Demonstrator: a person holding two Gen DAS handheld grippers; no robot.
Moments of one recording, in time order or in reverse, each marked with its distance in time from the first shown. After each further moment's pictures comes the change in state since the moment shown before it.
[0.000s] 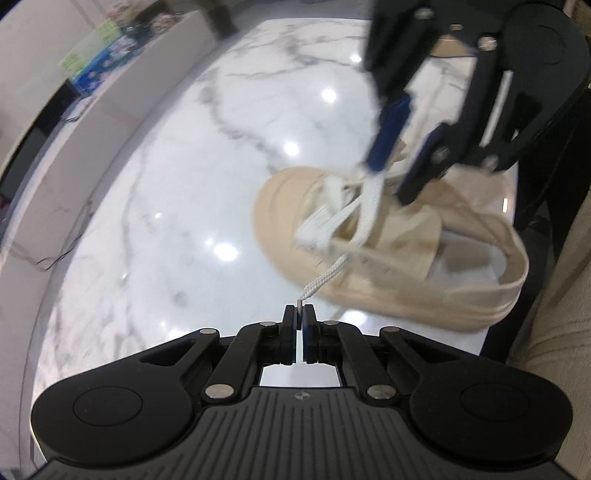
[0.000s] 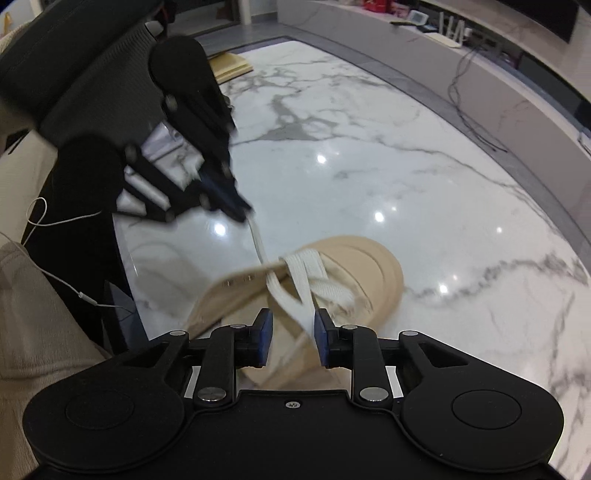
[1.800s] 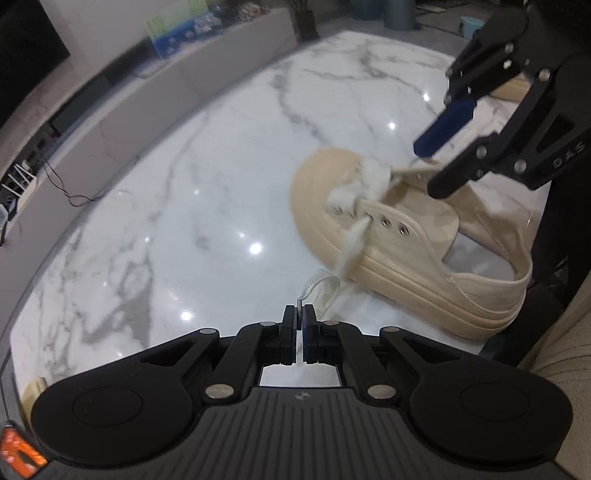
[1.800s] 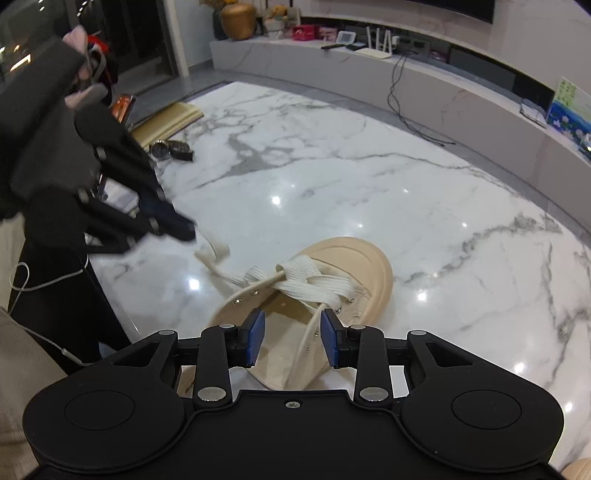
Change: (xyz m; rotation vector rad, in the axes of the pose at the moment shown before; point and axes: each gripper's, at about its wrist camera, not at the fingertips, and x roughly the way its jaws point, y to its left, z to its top) left arm 0.000 -0.022 -0.025 -0.256 -0.055 0.020; right arm -0.007 0.019 -0.025 0.223 -0.161 -0.094
